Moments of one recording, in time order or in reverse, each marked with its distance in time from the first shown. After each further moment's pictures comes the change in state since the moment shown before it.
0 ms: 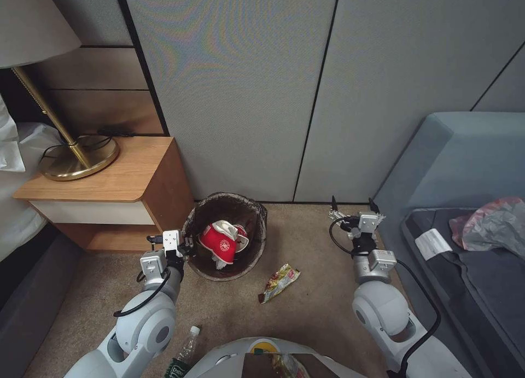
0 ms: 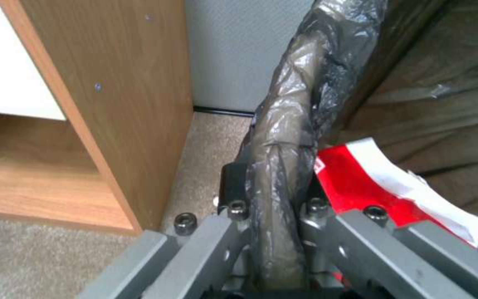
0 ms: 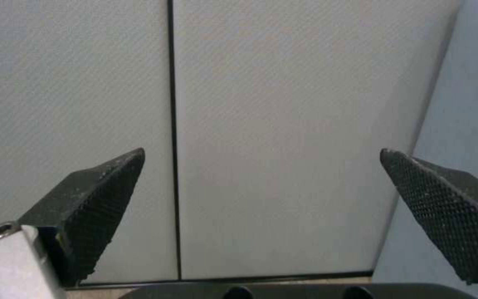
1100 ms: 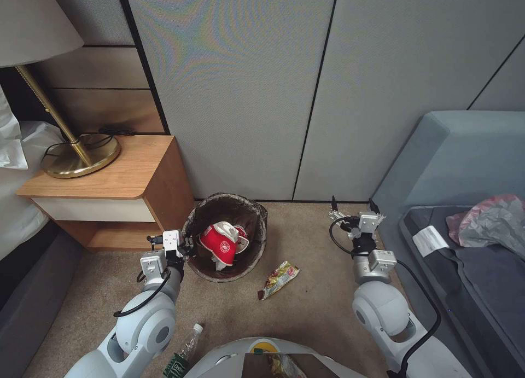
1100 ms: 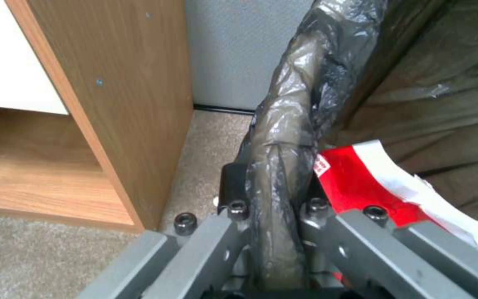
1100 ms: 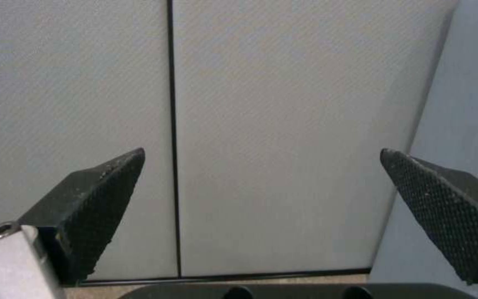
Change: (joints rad) left arm 0.000 0.000 0.000 0.000 0.000 0.000 0.000; right arm 0.000 0.000 0.000 0.000 0.000 0.000 0.000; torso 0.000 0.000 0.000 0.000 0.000
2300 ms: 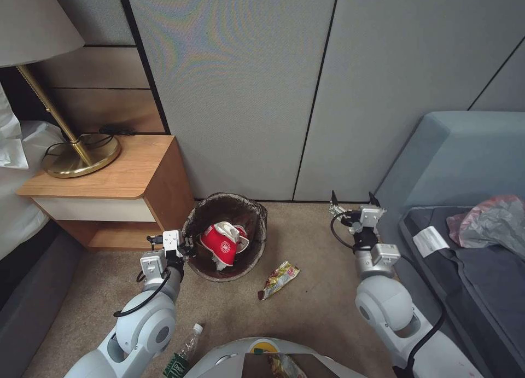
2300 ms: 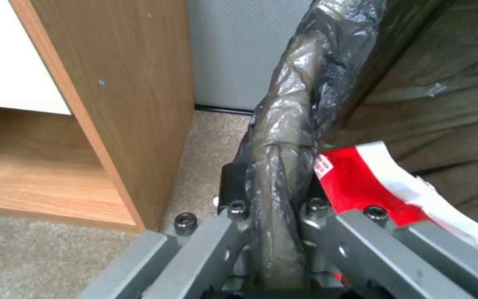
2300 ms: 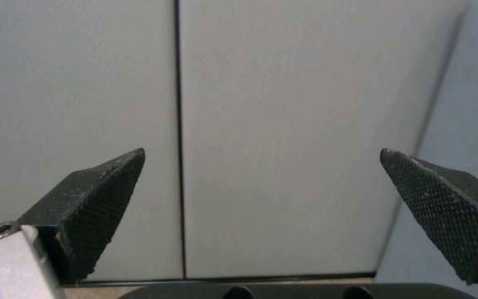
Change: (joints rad) left arm 0.000 0.000 0.000 0.000 0.000 0.000 0.000; right arm 0.003 -0.003 -0.001 0.004 0.008 -0.004 0.001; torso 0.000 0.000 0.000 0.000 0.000
